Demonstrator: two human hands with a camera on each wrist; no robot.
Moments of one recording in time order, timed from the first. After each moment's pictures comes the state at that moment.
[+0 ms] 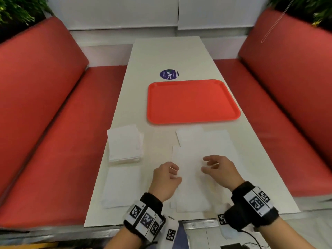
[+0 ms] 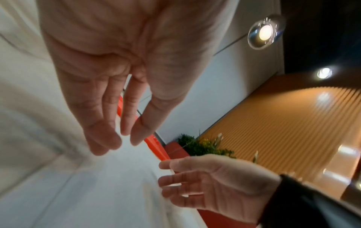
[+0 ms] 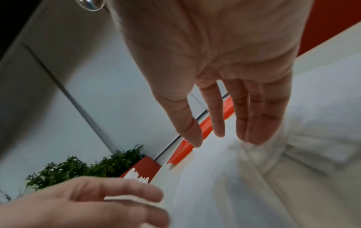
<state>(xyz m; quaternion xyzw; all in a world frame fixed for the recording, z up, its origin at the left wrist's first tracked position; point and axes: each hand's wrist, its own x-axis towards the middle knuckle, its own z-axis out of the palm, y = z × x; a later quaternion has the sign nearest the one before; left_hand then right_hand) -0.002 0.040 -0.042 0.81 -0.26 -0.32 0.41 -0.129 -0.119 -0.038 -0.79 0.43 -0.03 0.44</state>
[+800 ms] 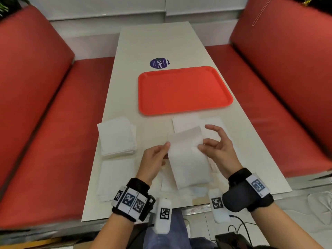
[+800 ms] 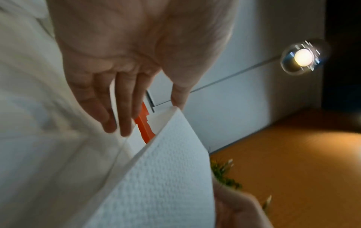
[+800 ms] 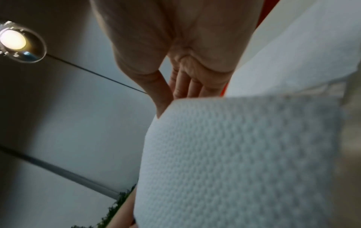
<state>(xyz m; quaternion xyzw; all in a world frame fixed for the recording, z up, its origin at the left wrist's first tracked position) 0.019 0.033 -0.039 0.72 -0.16 -0.39 0.55 -0.137 -0.116 -0.031 -0.56 0.31 -0.26 0.72</state>
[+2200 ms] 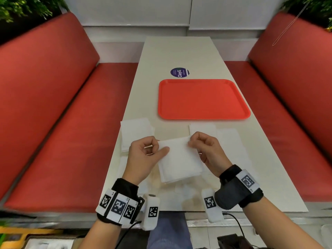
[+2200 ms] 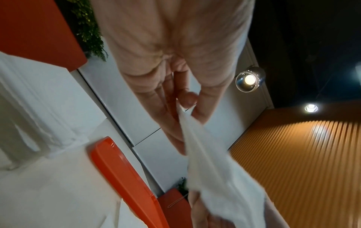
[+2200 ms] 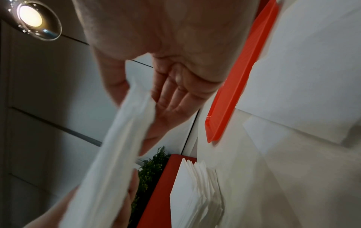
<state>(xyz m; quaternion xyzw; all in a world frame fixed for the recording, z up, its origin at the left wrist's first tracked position) 0.046 0.095 0.012 0.65 -0.28 -0.22 0.67 -0.075 -0.078 0.002 -0.61 0.20 -0.16 0.75</state>
